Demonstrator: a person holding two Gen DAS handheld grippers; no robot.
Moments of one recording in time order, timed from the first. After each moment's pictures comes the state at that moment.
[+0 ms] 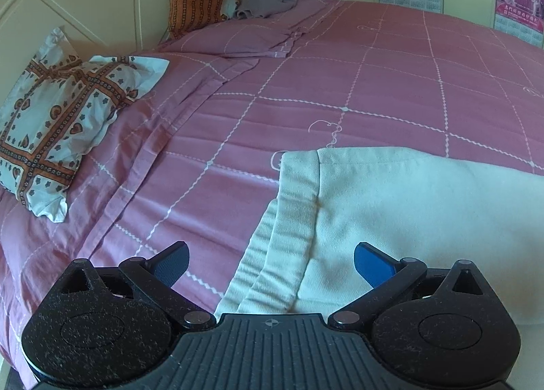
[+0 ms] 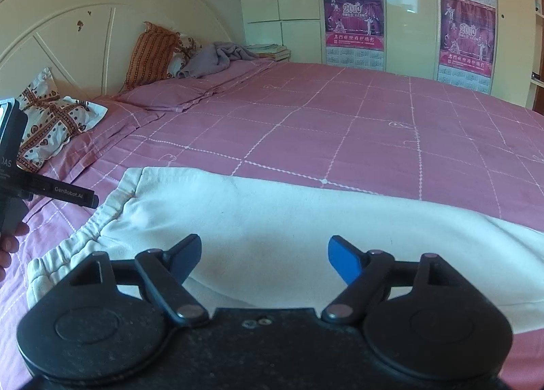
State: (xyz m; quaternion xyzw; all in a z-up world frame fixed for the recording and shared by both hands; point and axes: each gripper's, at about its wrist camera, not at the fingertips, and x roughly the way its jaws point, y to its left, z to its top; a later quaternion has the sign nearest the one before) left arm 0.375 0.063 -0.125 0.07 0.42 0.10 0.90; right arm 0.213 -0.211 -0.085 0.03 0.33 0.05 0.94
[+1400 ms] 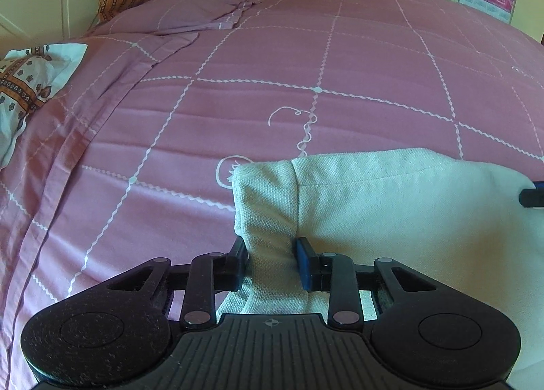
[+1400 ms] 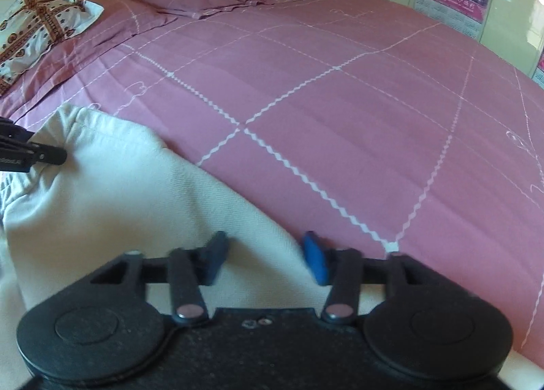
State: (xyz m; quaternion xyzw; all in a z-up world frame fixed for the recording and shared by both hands) left arm 0.459 0.069 -0.184 0.06 0.47 -0.01 0.88; right arm 0.425 -0.209 -0.175 -0.08 0.46 0.18 0.87
